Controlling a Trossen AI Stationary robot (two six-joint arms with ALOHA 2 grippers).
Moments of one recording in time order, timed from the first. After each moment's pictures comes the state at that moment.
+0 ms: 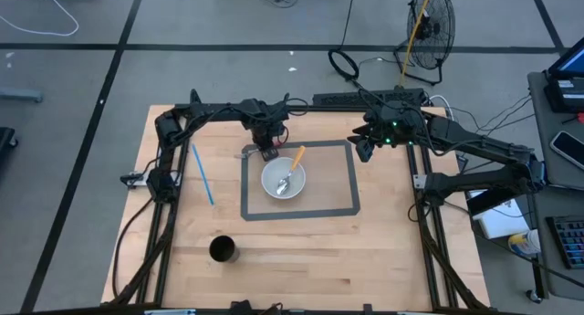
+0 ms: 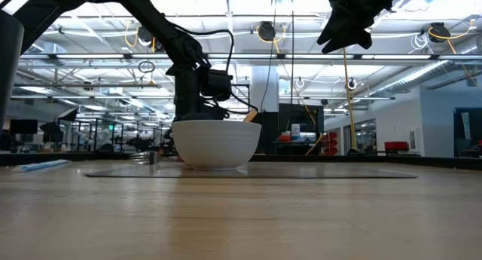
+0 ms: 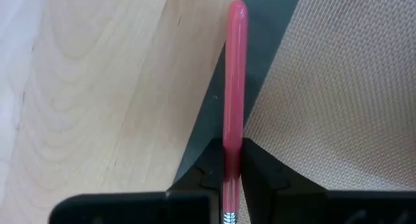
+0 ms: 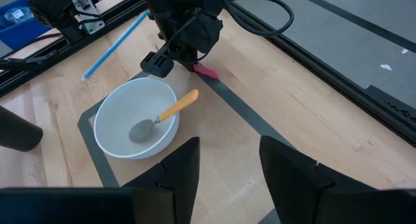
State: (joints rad) left arm 0.55 2.06 1.42 -0.91 0.08 0.10; right arm -0.36 1.02 1.02 -0.63 0.02 0.32
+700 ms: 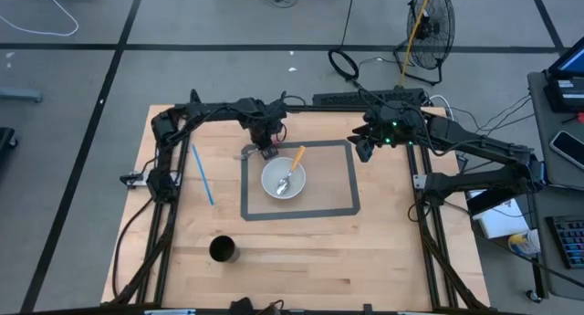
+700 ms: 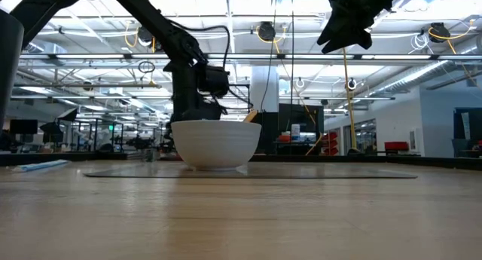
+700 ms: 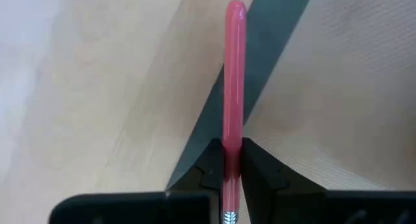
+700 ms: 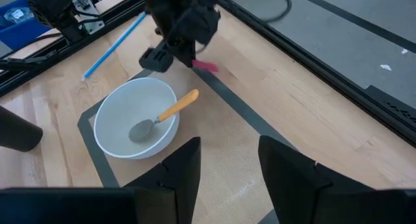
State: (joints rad) left arm 0.55 2.01 1.41 -0.88 0.07 0.05; right arm -0.36 1.02 1.02 -0.63 0.02 0.32
